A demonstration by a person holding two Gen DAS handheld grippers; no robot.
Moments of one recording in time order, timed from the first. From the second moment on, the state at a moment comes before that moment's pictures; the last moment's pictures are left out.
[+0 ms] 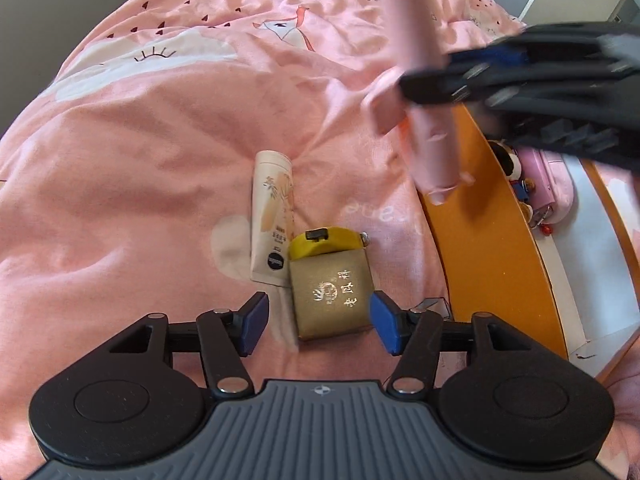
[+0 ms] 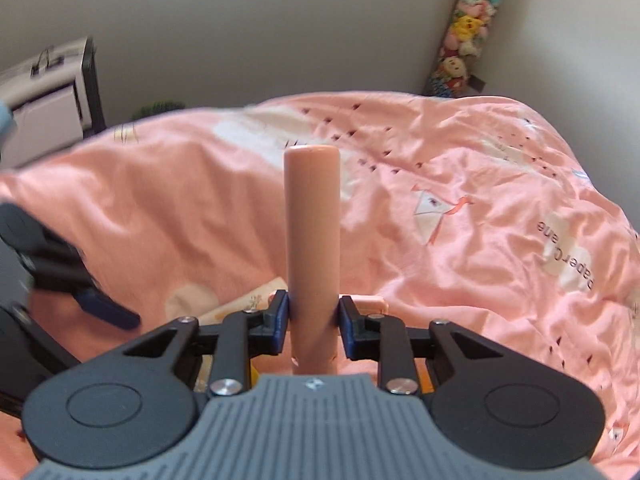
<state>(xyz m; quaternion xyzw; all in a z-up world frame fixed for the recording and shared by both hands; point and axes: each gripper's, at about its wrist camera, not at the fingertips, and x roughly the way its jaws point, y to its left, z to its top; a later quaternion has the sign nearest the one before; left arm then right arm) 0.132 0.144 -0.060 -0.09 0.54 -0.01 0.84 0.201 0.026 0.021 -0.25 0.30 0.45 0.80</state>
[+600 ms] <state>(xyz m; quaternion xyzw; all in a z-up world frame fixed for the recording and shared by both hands) 0.152 0.114 -0.104 -0.06 0.57 0.03 0.82 0.191 -0.153 0.041 -0.17 0.44 0.30 0.83</state>
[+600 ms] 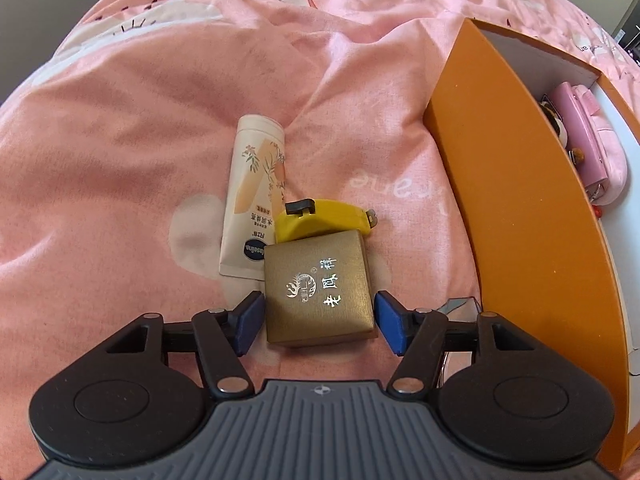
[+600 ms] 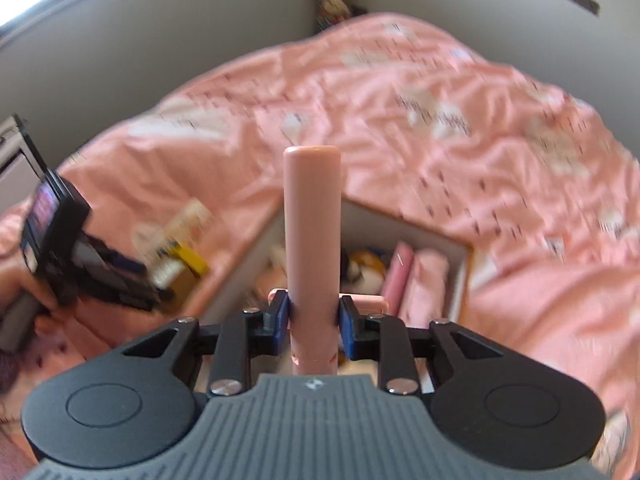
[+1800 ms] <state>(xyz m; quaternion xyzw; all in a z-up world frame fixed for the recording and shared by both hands) 0.097 0.127 -0.027 -0.14 0.47 0.06 0.87 0.189 -0.116 -0.066 -0.43 0.53 0.49 0.54</state>
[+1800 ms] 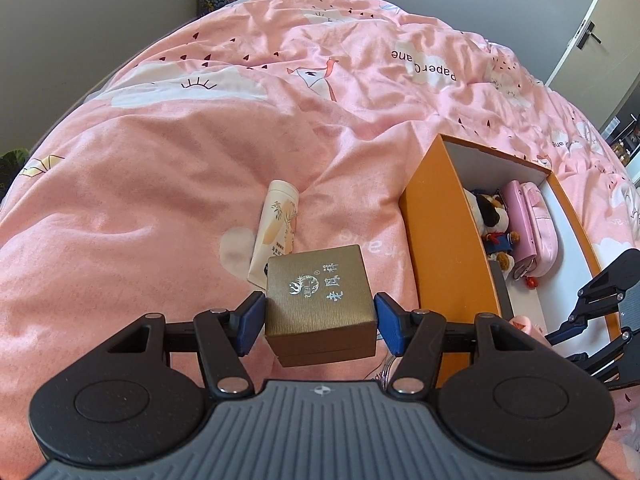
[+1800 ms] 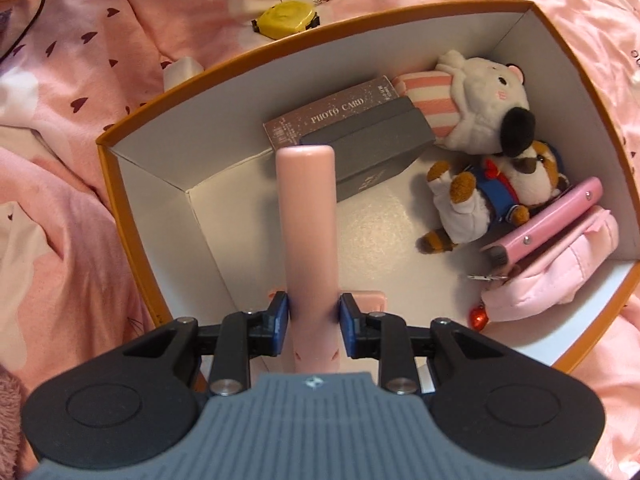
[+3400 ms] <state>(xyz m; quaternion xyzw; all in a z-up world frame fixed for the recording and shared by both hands) 0.104 0.112 -0.032 -0.13 0.49 0.04 0.86 0.266 -0.130 -0.088 -0.15 0.71 0.33 0.60</state>
